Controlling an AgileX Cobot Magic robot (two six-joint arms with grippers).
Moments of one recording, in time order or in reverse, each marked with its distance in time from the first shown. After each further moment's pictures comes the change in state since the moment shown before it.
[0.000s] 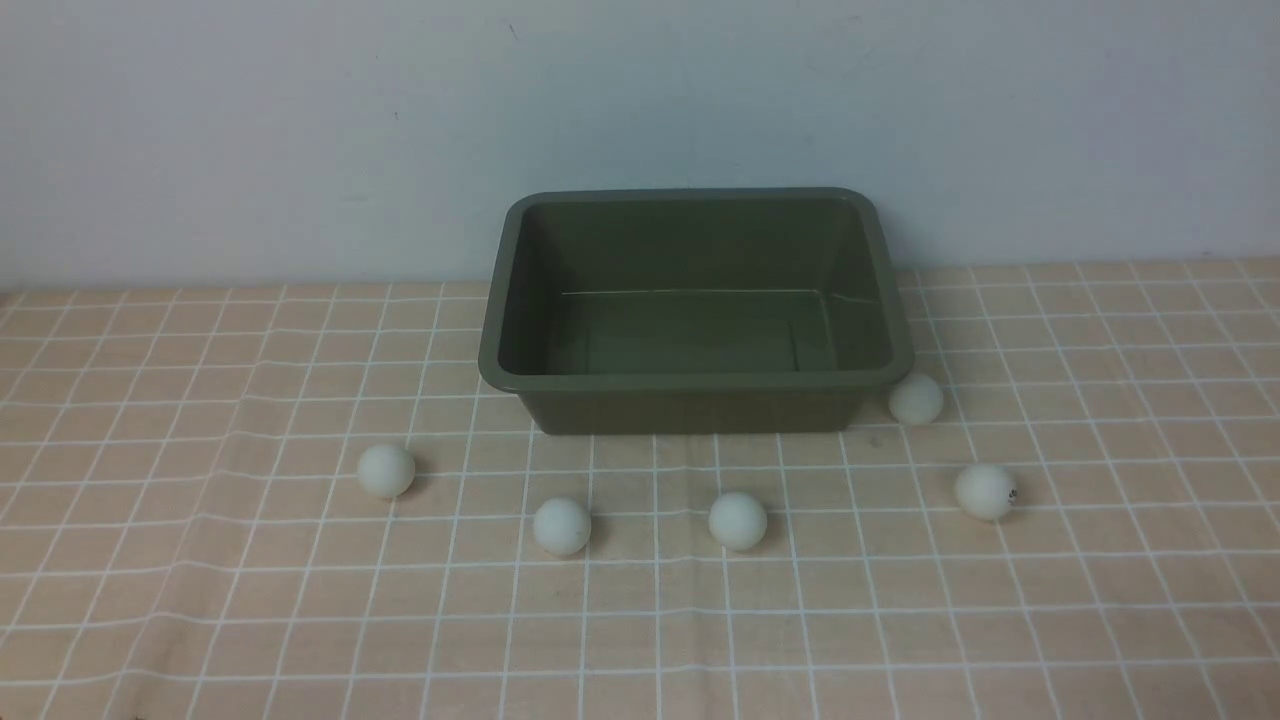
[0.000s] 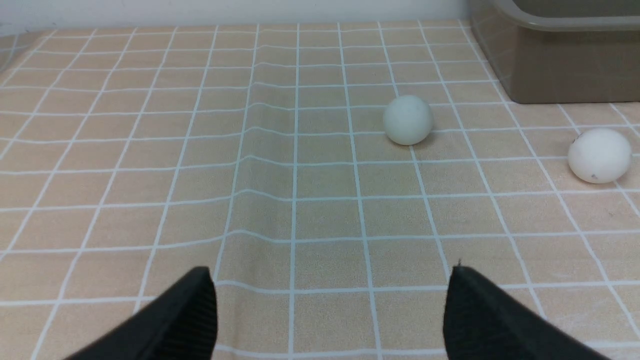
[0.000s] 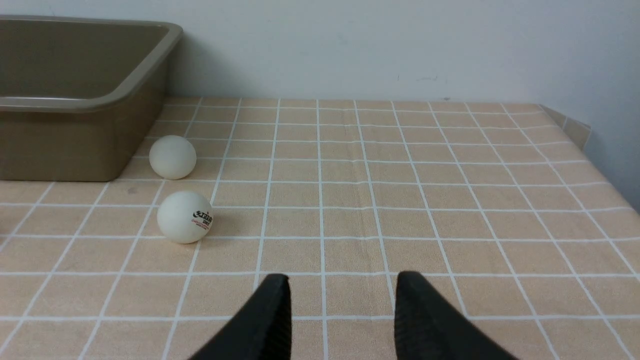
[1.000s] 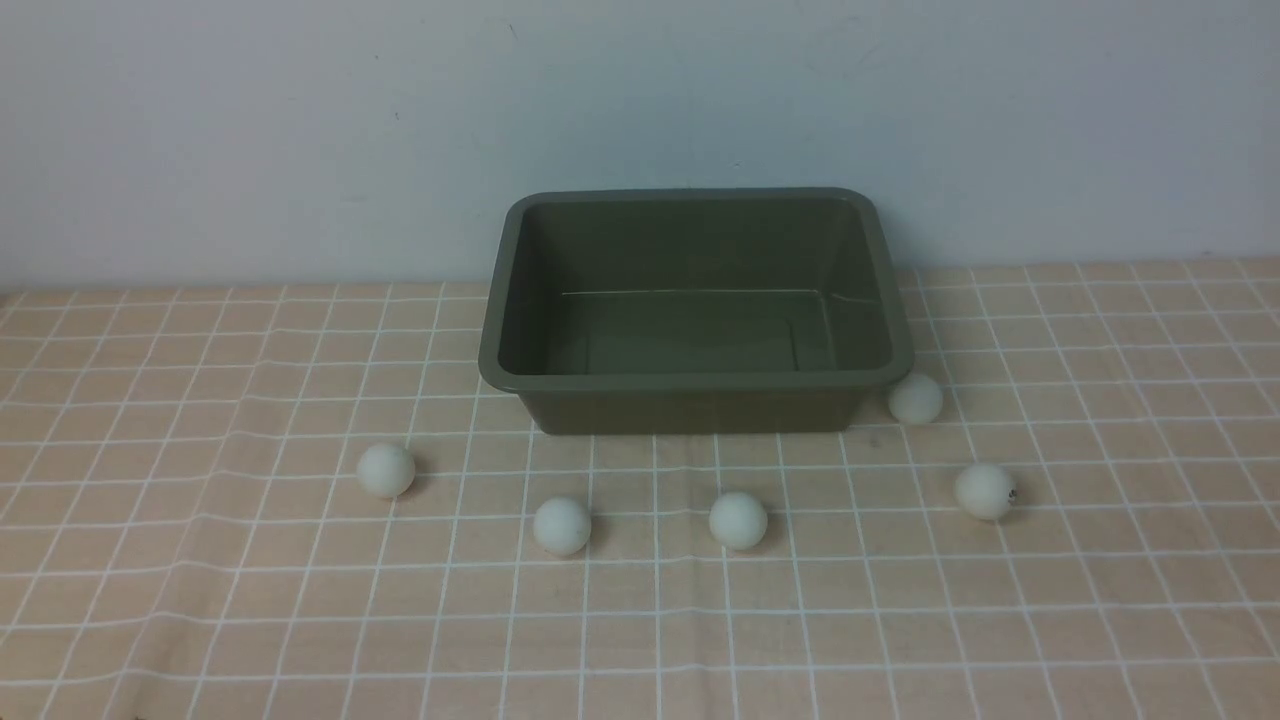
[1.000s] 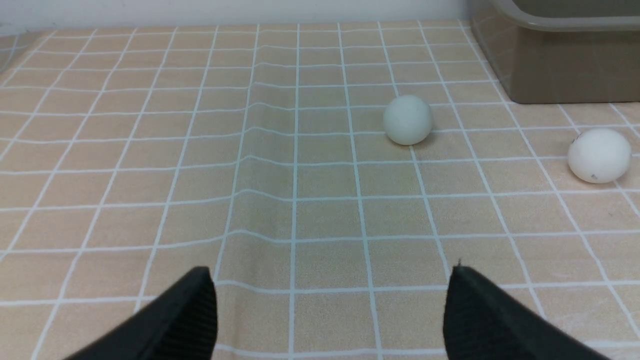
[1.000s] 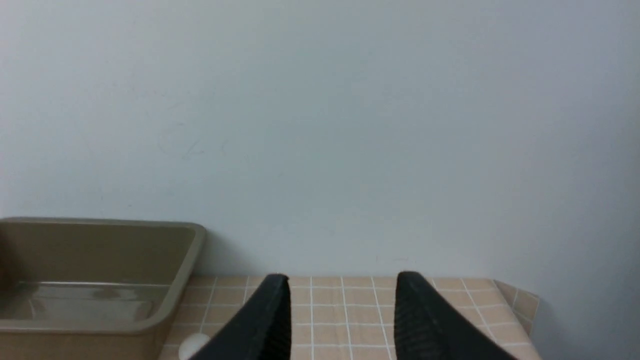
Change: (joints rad) right arm 0.000 0.064 -0.575 -0.005 0.295 0.026; left arm 0.000 0.000 0.000 0.000 0.000 0.000
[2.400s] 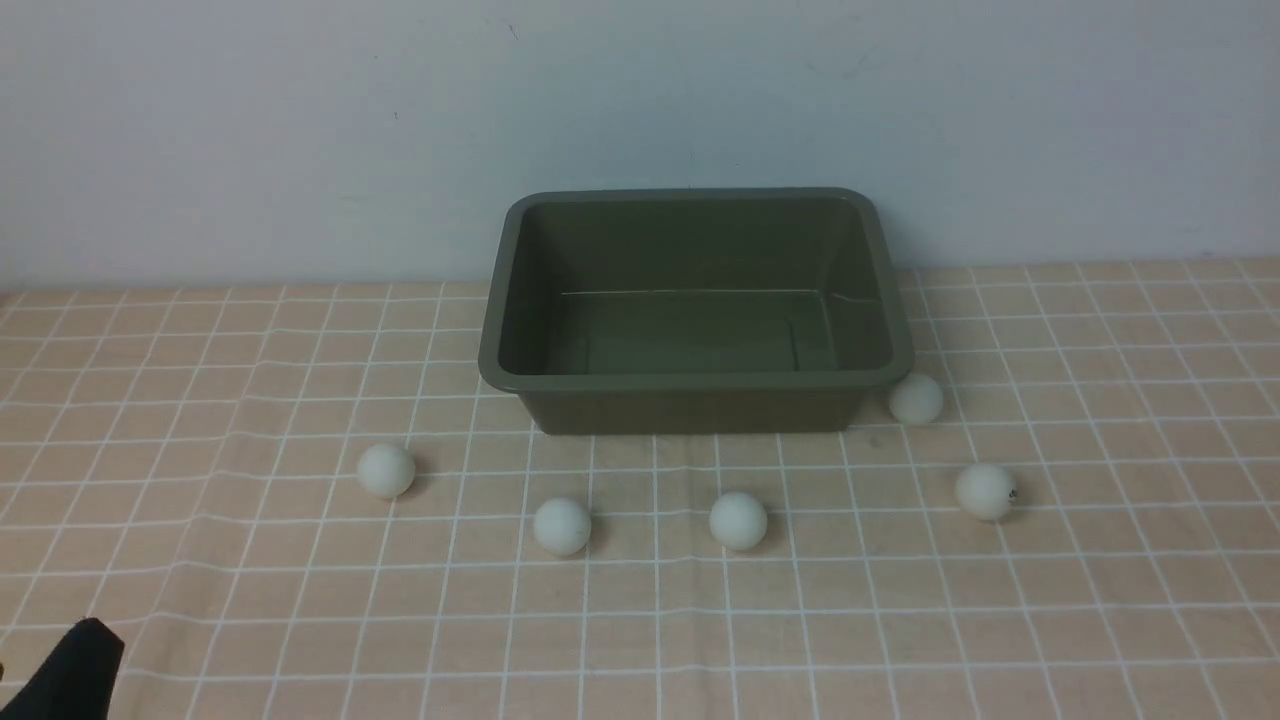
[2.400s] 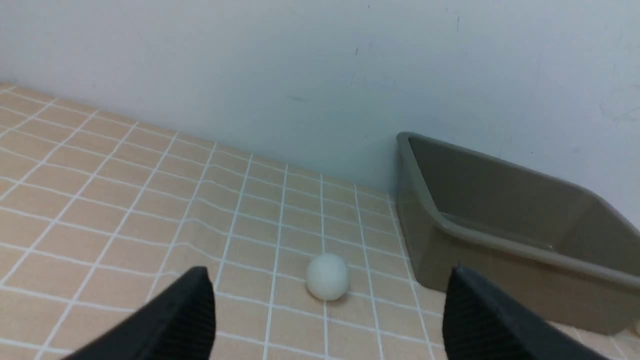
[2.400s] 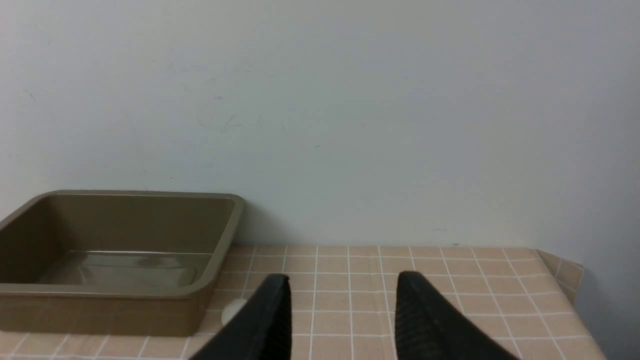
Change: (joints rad) right arm 0.000 0.000 -0.001 0.094 0.071 -0.048; left arm 0.000 0.000 0.005 -0.292 -0.273 -0.049
